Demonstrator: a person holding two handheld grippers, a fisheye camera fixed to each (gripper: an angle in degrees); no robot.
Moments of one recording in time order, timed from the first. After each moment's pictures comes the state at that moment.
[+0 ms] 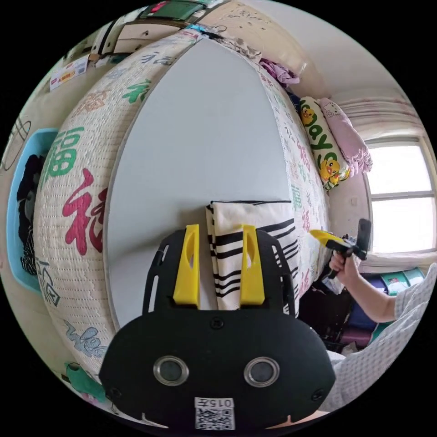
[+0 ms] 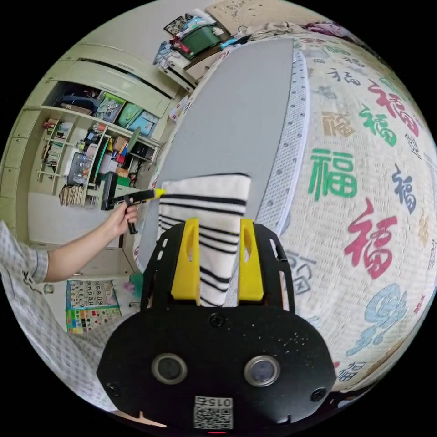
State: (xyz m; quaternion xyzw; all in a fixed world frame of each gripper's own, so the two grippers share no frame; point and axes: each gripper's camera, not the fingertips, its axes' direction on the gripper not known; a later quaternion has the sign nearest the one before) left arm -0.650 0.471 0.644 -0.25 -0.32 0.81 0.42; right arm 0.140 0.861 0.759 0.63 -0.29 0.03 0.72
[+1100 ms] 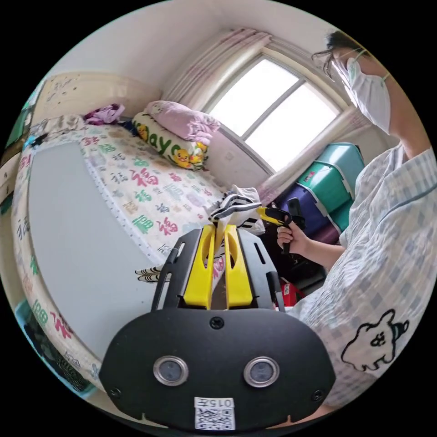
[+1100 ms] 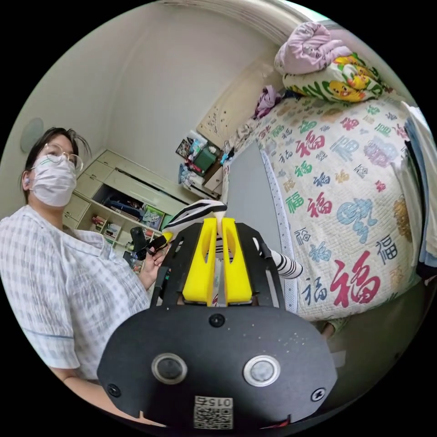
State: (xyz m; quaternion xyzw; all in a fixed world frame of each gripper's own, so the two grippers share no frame) left arm -0.859 0.652 0.461 -0.51 -0.08 0.84 0.15; right arm -0.066 1.250 1.061 0.80 -0.41 0.16 0.41
